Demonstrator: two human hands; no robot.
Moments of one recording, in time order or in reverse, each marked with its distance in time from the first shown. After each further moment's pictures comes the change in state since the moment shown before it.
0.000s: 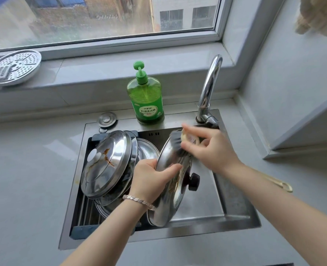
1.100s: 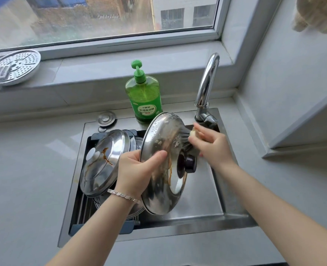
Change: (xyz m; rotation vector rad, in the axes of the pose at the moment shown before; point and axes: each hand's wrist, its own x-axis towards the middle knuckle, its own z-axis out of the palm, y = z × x) left_hand 0.000 0.015 -0.014 -0.281 0.100 -0.008; right_hand 0.002 0.015 0.009 0.335 0.188 0.246
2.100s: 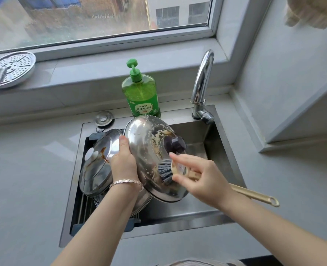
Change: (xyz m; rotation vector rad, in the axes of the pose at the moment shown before) left_hand 0.025 -0.016 -0.001 -0.122 0.414 -0.402; right_hand -0.066 0.009 0.001 -0.288 -0.322 -0.332
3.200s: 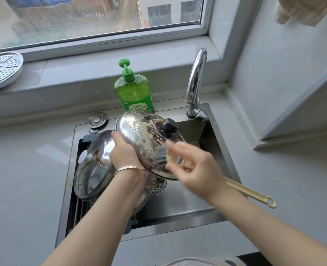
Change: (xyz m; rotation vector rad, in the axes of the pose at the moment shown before) left_hand -0.008 0.022 0.031 -0.113 0.130 0.008; right_hand 0.010 -0.006 0.005 -0.051 0.192 -0.050
